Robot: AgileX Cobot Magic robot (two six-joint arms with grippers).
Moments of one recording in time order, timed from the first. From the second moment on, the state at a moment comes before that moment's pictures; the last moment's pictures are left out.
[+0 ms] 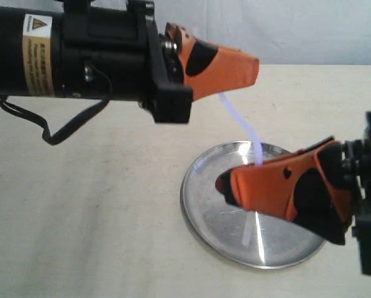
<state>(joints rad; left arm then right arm) -0.71 1.31 -0.95 1.54 -0.71 -1.68 0.56 0.76 -0.68 1.02 0.68 -0.50</state>
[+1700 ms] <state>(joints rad) -0.71 1.29 -0.94 1.34 -0.74 -1.62 0.56 0.71 -0.69 0.57 0.80 -0.27</state>
